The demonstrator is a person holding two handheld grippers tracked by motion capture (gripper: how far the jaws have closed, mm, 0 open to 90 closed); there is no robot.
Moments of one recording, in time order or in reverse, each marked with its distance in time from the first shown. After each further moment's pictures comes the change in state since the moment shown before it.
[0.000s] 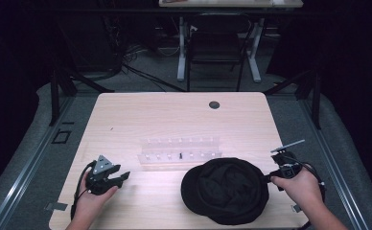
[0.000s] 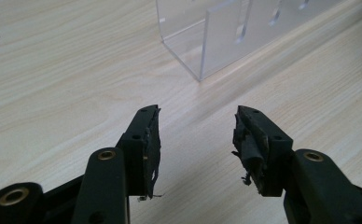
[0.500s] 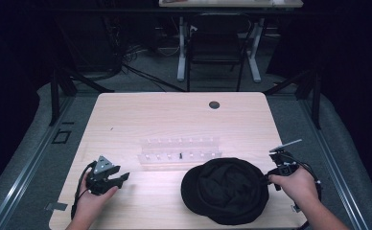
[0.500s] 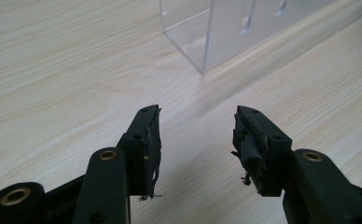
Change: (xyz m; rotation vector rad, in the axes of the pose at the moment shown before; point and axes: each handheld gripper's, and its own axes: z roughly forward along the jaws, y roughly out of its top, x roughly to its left) left arm 0.001 -0.002 0.001 0.023 0.003 -0.003; right arm -0.006 0.005 0.013 0.080 0.027 0.092
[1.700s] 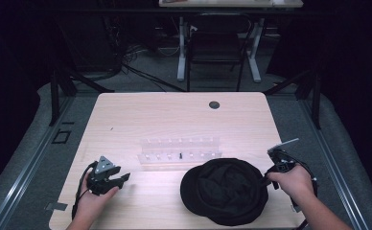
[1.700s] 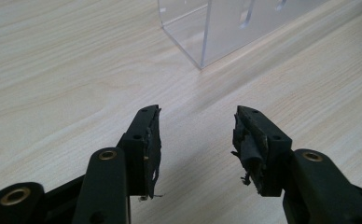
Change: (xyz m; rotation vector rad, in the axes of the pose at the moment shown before) left arm -0.001 0.000 0.002 0.017 -0.002 -0.004; right arm -0.004 0.010 0.007 0.090 0.093 0.105
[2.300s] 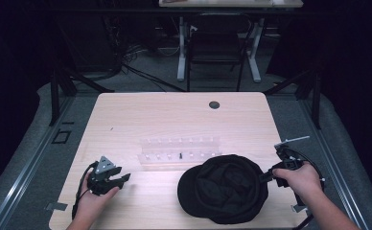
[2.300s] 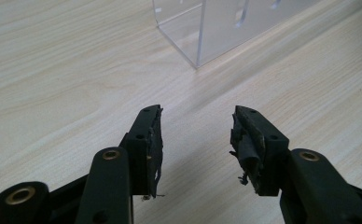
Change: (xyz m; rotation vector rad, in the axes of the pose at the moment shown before) left arm 0.000 0.000 0.001 0.001 -0.014 0.008; right arm 0.004 -0.007 -0.029 -0.050 0.152 0.013
